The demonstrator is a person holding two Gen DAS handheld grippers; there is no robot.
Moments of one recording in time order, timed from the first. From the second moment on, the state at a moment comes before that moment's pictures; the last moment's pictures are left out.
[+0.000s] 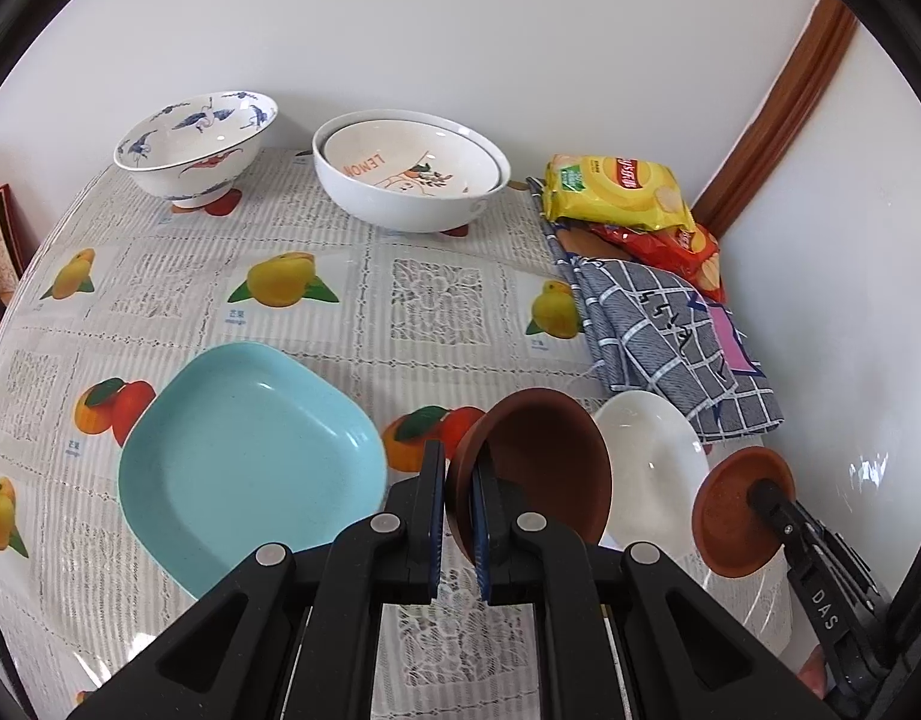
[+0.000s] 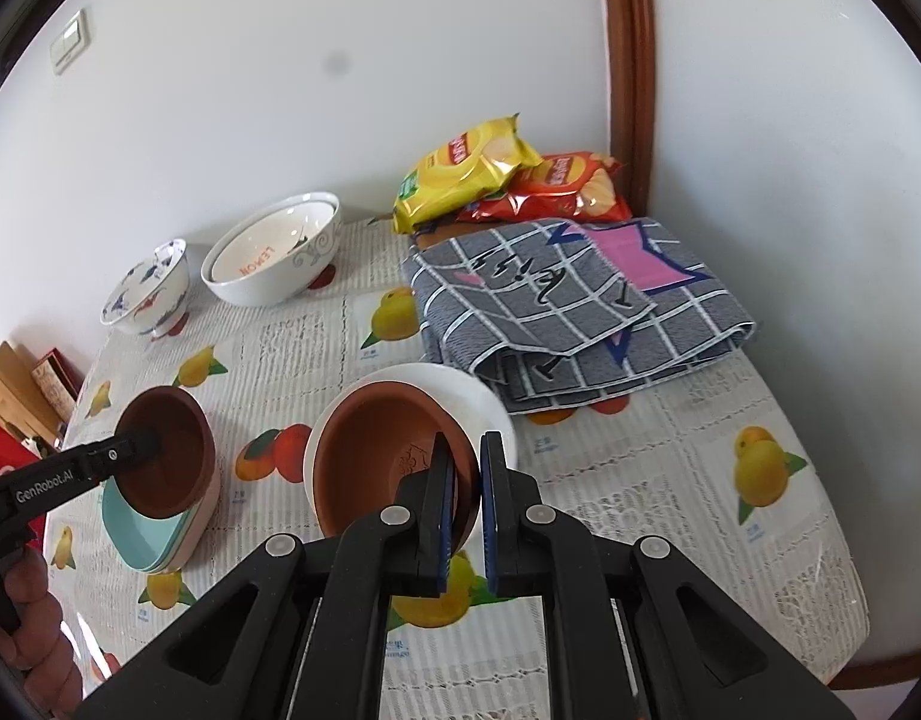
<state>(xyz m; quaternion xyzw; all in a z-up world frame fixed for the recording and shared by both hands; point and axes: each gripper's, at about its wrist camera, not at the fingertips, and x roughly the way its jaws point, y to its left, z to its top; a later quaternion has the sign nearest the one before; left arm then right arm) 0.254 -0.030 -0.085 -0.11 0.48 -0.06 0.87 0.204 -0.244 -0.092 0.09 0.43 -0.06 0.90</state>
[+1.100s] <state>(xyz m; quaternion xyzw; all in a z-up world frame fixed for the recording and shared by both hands) 0.295 -0.022 -0.121 -0.12 0.50 -0.05 0.86 0.268 -0.227 -0.165 0.06 0.50 -0.06 0.86</state>
